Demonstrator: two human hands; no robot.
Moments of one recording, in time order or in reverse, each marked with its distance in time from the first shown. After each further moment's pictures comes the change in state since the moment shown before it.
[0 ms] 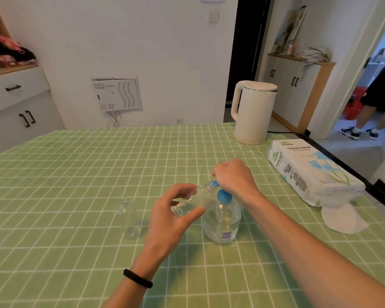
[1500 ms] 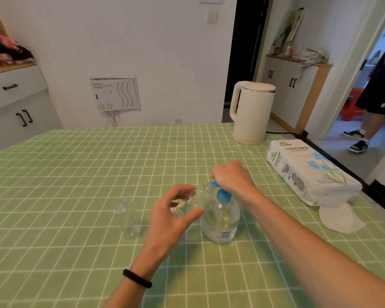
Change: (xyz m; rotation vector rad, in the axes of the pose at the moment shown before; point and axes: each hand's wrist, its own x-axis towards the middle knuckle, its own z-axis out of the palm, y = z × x) left_hand -0.002 0.001 0.000 -0.007 0.000 -0.024; right_hand 0.006 0.003 0.003 -0.023 -0.026 0.004
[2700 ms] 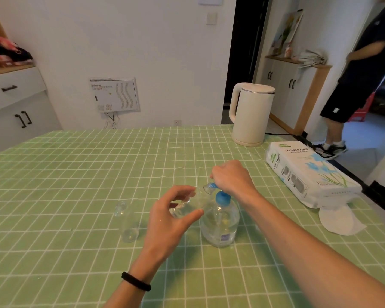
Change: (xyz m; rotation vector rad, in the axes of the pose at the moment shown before) left_hand 0.002 0.000 0.000 0.001 0.002 0.011; right_hand 0.009 0.001 0.001 -0.019 0.015 -0.014
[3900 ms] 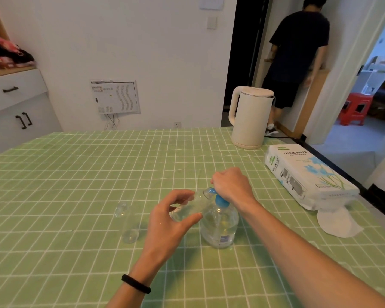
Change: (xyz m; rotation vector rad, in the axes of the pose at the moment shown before) left_hand -0.004 -0.001 0.000 0.031 0.014 -0.010; right_hand -0.017 -0.001 0.000 0.030 0.019 0.053
